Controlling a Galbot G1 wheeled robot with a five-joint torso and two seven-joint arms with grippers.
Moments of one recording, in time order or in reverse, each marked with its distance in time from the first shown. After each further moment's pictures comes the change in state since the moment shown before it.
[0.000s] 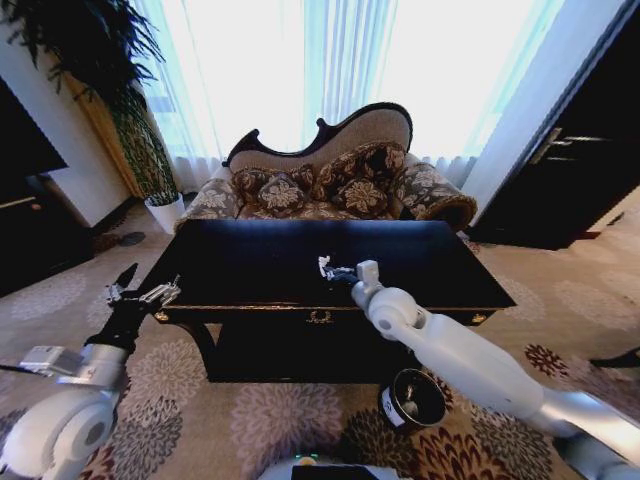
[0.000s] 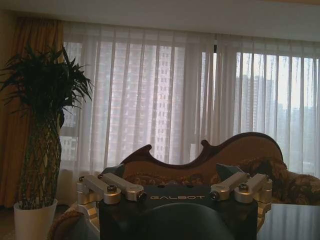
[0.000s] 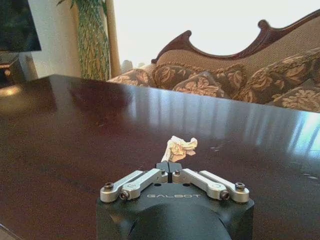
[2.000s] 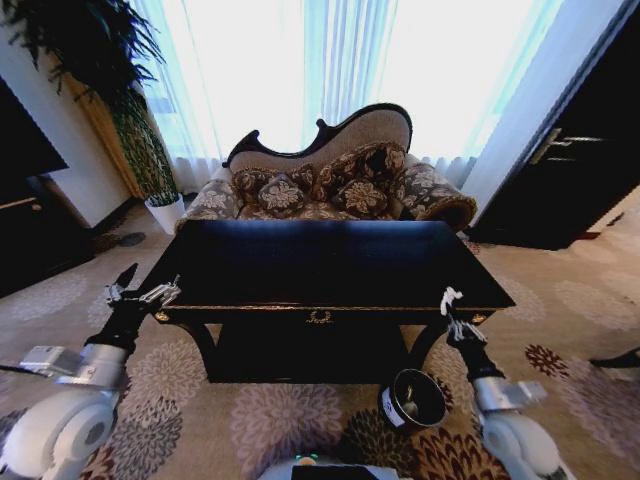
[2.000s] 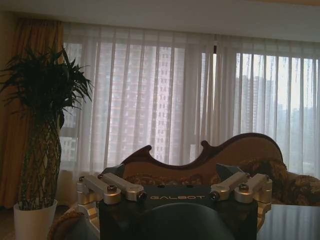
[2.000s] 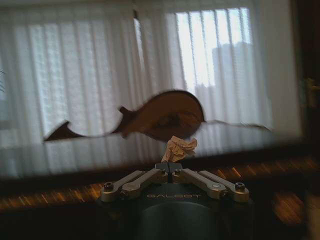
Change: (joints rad) left arm 0.000 0.000 0.000 0.000 0.000 0.000 0.000; right arm -1.183 0.359 1.053 -0.118 -0.410 0.847 -0.549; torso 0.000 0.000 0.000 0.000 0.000
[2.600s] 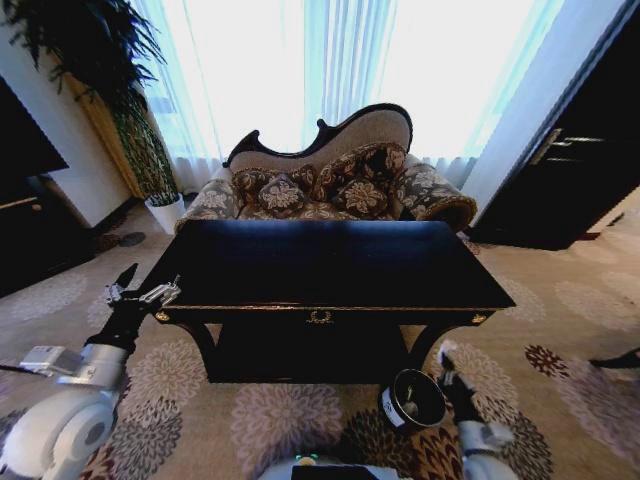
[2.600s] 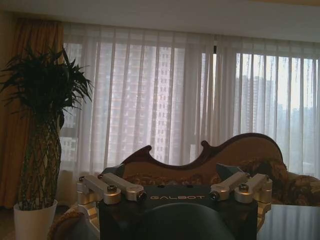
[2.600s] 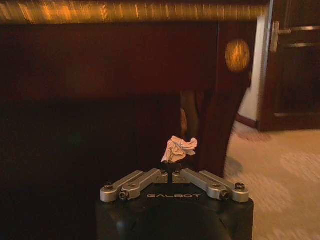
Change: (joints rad) left arm 0.000 0.000 0.000 0.000 0.000 0.000 0.000; right arm 0.125 0.100 -0.144 -0.440 -0.182 0.110 0.060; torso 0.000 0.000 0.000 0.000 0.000
